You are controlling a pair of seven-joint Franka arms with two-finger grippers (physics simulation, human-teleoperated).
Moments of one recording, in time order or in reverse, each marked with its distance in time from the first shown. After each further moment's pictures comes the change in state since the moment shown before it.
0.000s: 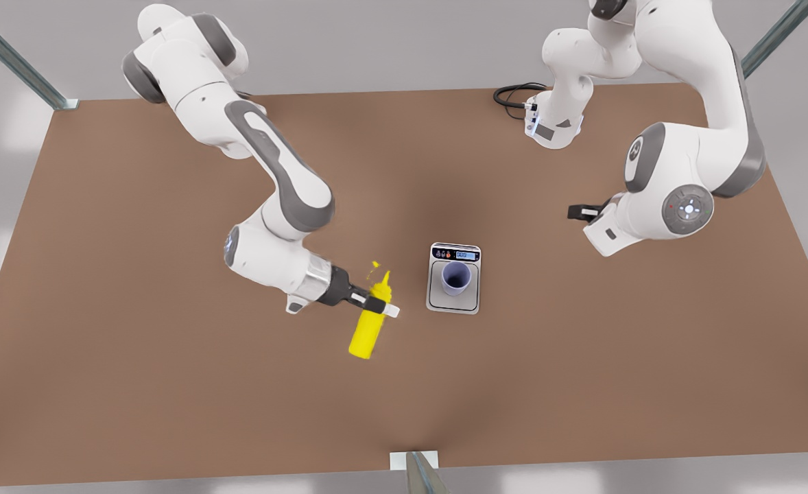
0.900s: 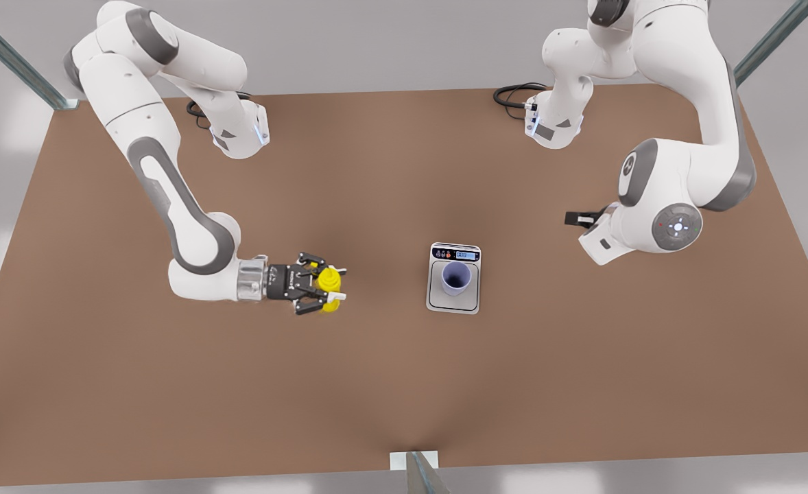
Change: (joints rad) left arm 0.000 0.042 0.002 -0.002 0.003 -0.006 -0.011; right arm -0.612 -0.015 0.427 -0.347 0.442 -0.328 0.322
